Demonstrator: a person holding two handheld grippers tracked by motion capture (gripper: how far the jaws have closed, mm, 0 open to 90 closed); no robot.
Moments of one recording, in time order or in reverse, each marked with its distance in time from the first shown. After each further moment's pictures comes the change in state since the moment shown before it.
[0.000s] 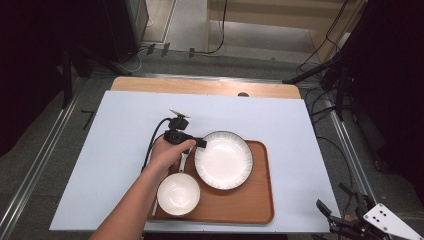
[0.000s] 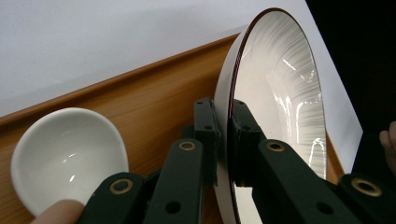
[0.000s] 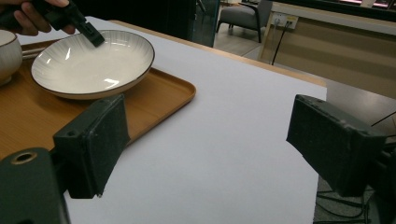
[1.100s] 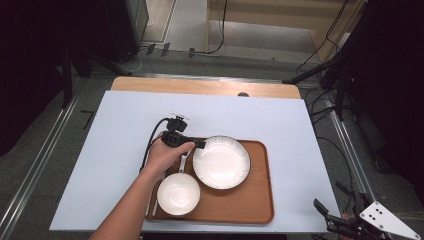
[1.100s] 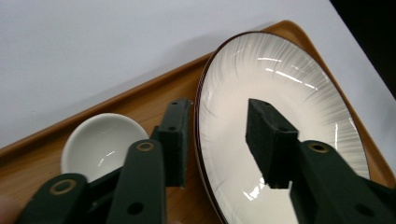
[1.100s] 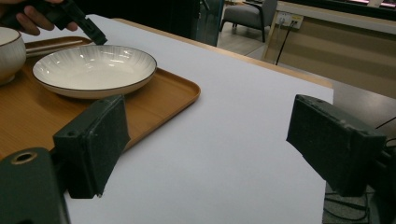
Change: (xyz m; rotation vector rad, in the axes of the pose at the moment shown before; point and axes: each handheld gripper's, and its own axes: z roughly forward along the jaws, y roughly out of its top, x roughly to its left) left arm -0.002 -0.008 -0.011 -0.086 0.078 0.118; right arm 0.002 0.001 0.006 0.005 0.016 -0.007
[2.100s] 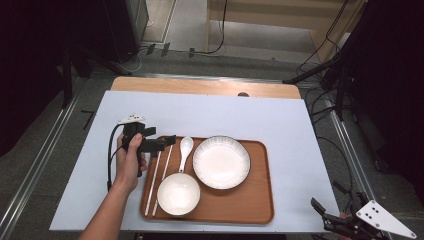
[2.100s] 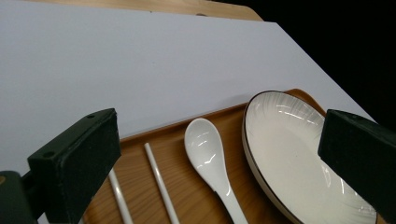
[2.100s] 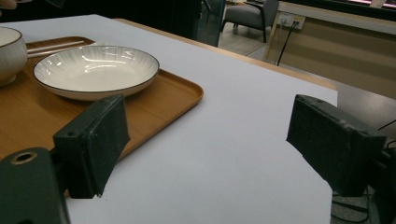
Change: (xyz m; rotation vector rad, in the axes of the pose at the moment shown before) left arm 0.020 -0.047 -0.092 -0.354 0.142 0.006; right arm 0.004 0.002 0.005 -0.001 0.000 -0.005
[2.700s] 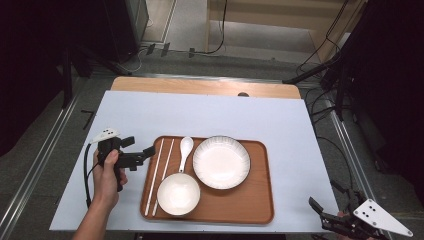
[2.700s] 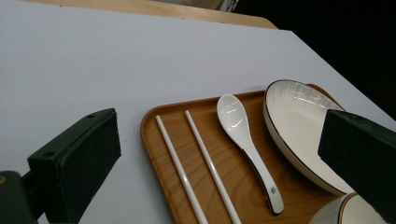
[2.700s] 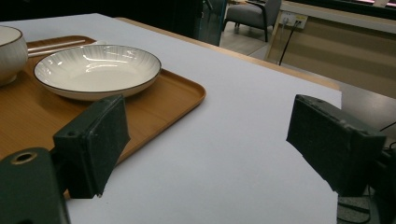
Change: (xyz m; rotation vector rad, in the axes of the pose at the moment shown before) left arm 0.016 -0.036 -0.054 -0.080 0.063 -0.004; right arm 0.002 0.001 0.005 0.004 0.006 -0.002
